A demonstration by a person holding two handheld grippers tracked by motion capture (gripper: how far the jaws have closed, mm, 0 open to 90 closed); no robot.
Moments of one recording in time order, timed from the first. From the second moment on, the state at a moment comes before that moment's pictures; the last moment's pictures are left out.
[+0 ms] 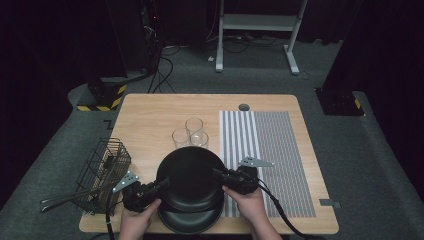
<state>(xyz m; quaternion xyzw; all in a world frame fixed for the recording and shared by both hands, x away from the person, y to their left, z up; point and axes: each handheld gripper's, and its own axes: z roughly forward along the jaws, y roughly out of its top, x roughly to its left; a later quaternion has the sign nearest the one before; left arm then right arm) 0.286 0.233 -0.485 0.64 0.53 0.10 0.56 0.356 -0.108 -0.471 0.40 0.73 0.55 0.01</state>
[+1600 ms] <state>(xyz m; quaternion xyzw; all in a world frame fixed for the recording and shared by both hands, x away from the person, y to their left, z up) 0.304 0.199 -0.448 0.66 0.47 0.11 0.58 0.336 -0.148 -0.456 0.41 0.68 0.61 0.05</state>
